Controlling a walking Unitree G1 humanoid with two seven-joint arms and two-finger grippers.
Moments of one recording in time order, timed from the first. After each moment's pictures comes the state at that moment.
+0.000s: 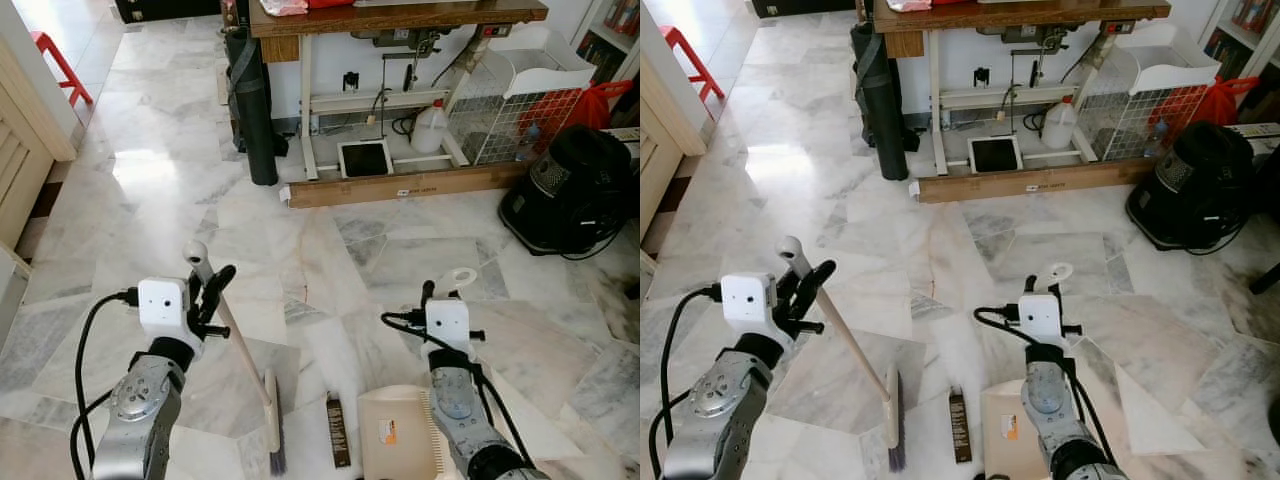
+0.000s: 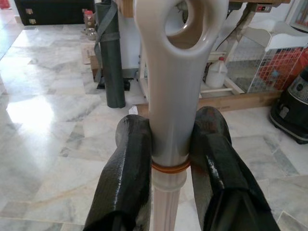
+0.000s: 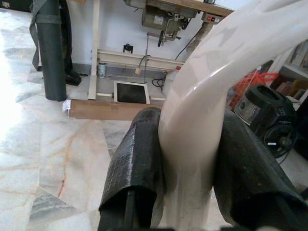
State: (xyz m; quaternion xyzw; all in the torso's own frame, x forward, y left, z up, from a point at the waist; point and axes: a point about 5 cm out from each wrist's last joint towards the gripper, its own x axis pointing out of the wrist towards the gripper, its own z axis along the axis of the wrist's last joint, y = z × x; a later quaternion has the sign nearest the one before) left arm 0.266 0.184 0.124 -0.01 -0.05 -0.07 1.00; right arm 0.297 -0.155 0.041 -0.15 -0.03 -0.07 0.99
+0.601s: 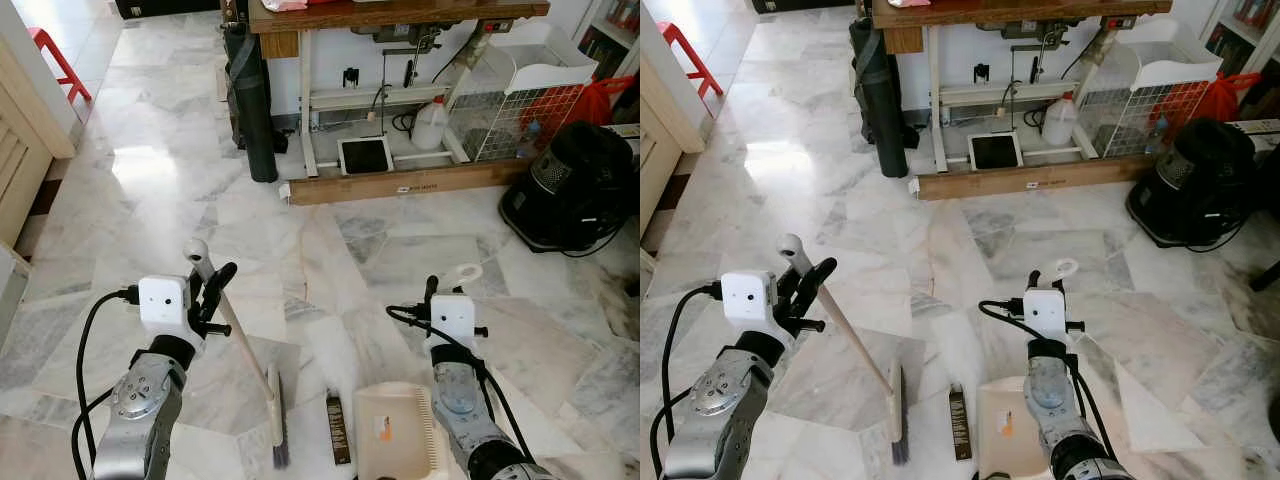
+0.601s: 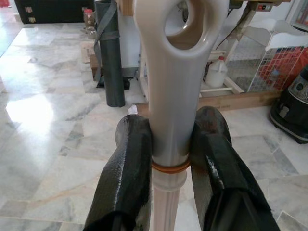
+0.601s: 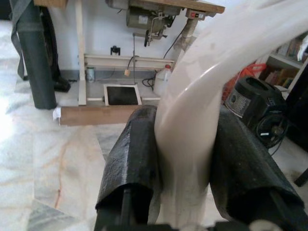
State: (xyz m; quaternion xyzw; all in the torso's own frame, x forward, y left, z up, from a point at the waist) left arm 0.268 0.183 0.125 -0.02 -0.05 -0.07 1.00; right arm 0.303 -0.163 0.049 -0.12 -0.05 -0.10 0.99
